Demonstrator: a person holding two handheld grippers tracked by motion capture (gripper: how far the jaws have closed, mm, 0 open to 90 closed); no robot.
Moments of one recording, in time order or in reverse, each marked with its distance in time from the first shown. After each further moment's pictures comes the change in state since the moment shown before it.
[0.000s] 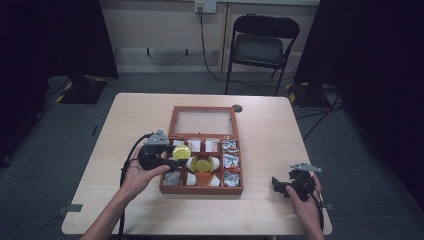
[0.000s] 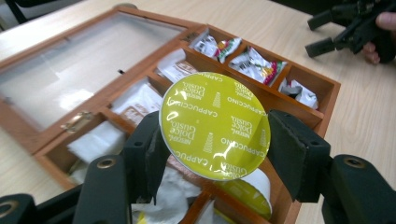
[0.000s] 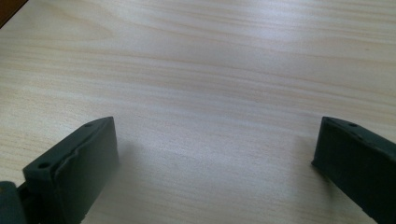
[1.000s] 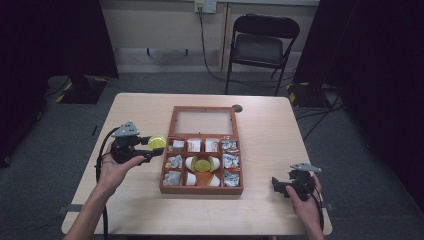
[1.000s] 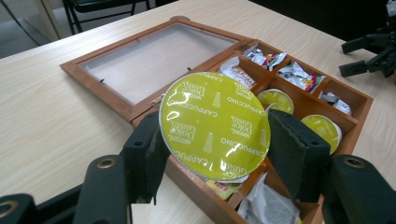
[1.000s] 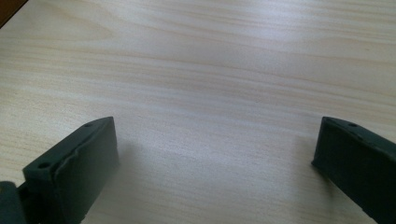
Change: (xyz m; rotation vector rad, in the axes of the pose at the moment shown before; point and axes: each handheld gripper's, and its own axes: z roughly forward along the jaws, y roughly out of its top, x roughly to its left) left arm 0.041 -0.016 -0.051 -0.059 0.094 -0.090; right arm 0.000 0.000 0.000 0.000 0.000 0.000
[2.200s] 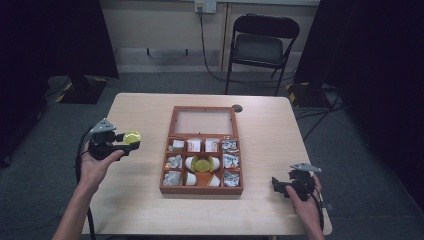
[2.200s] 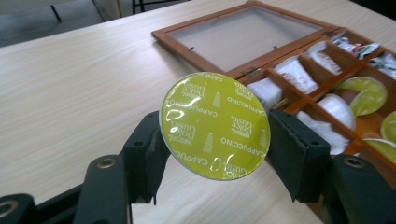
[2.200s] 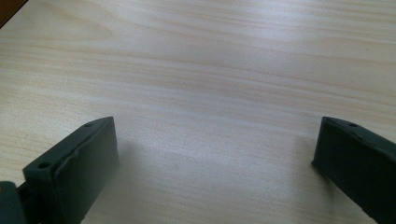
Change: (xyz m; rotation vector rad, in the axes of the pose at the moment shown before) left arm 0.053 -0.030 -0.027 0.032 0.195 -0.111; right arm 0.000 0.000 0.000 0.000 0.002 0.001
